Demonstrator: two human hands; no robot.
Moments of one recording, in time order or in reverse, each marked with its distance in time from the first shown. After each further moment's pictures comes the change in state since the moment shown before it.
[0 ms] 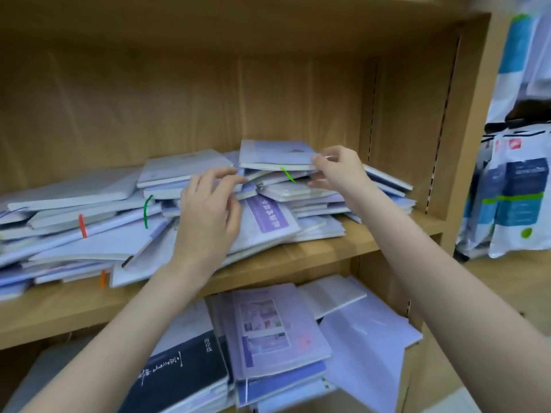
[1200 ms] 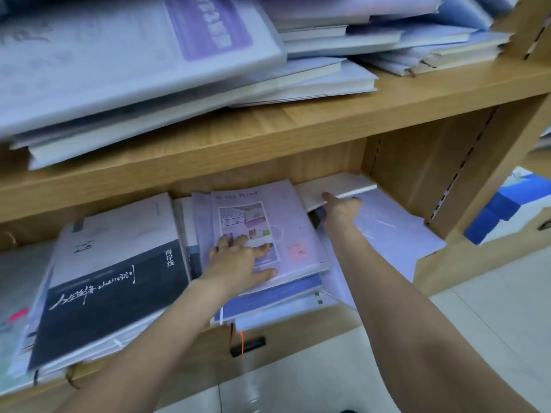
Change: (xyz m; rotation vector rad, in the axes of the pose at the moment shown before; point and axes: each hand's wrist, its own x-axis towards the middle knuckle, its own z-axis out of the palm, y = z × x) left_hand -0.198 -0.034 0.168 0.275 -1.461 -0.399; right_hand 0.007 0.376 0.055 0.411 0.551 0.802
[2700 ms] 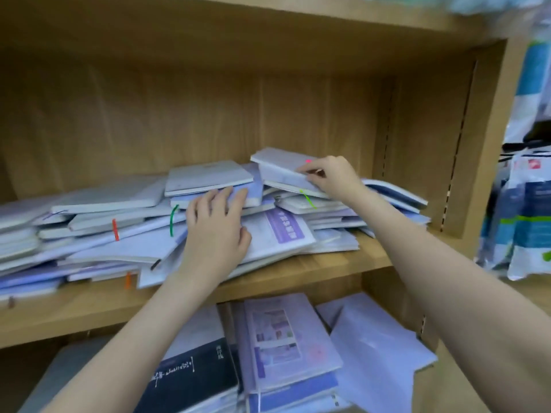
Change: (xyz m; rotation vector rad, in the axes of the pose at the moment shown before) left_hand -0.144 -0.048 -0.202 0.136 1.281 0.002; right_hand -0.250 -0.280 0.047 -1.160 -0.472 -1.639
